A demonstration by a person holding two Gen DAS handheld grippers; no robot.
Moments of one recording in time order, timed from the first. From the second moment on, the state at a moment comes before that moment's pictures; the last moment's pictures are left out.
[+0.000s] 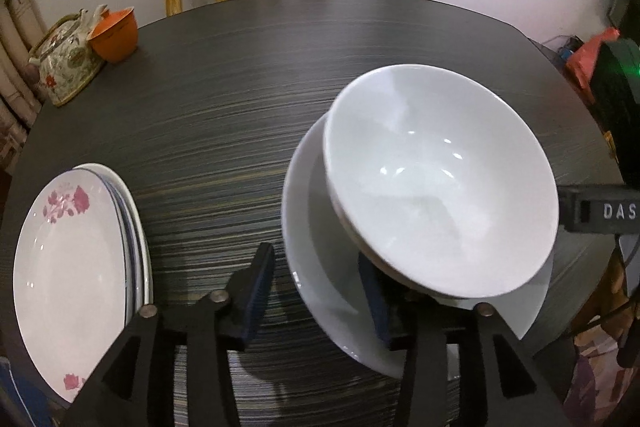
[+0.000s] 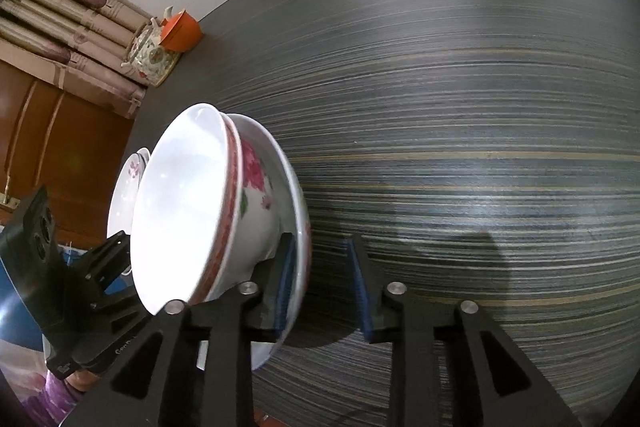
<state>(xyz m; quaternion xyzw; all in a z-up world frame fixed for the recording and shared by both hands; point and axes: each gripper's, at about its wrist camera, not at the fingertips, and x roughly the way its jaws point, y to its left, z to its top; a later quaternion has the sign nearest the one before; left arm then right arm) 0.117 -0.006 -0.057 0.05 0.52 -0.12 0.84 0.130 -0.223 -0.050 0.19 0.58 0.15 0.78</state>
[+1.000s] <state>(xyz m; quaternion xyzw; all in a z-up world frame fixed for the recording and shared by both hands) 0.130 0.007 -0.067 0.03 0.54 -0.09 0.83 0.128 -0.220 -0.049 0.15 0.57 0.16 0.79</state>
